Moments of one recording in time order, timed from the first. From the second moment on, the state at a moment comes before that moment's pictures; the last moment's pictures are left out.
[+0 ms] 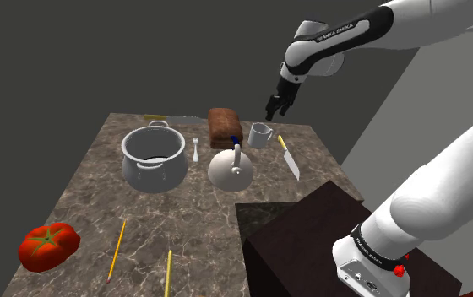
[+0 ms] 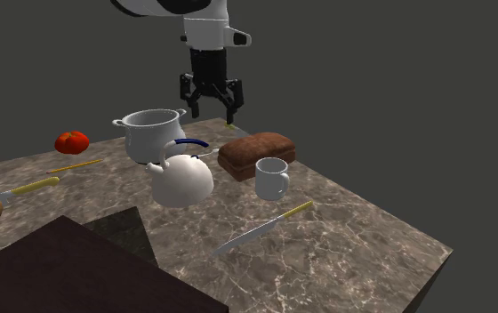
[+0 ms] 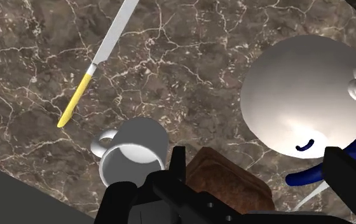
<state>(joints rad) -0.02 -0.08 -0.11 -2.31 0.07 2.27 -0.31</state>
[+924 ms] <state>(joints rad) -0.07 0.47 -0.12 -1.95 0.10 2.45 -0.39</state>
